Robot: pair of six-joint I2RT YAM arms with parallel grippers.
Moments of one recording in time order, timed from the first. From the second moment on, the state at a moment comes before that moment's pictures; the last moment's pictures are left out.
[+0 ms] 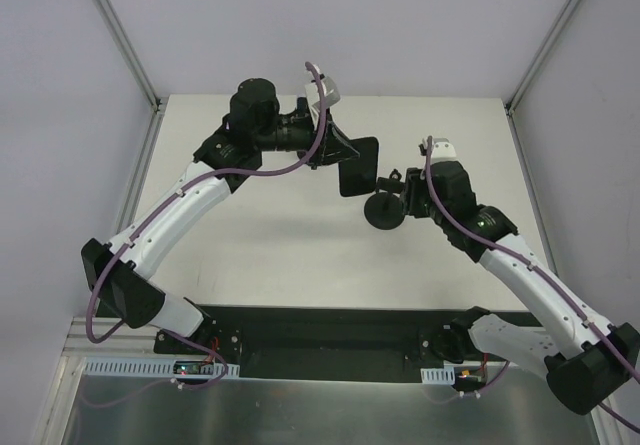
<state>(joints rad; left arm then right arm) -0.62 1.45 1.55 -0.22 0.80 -0.09 0.57 0.98 0.90 -0.52 0.24 0.31</state>
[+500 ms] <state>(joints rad) -0.59 1.45 1.43 -0.13 0.89 -0.09 0.57 1.13 1.00 -0.54 0.31 0.30</state>
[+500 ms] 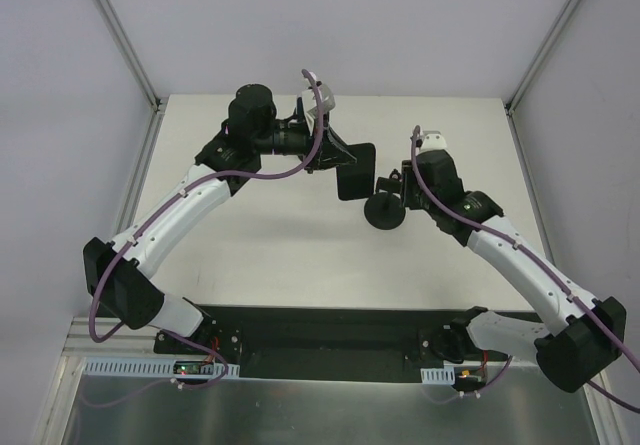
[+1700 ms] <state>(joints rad) -0.62 1.61 1.31 0.27 1.21 -0.10 0.45 1.20 1.03 -0.48 -0.05 0.10</state>
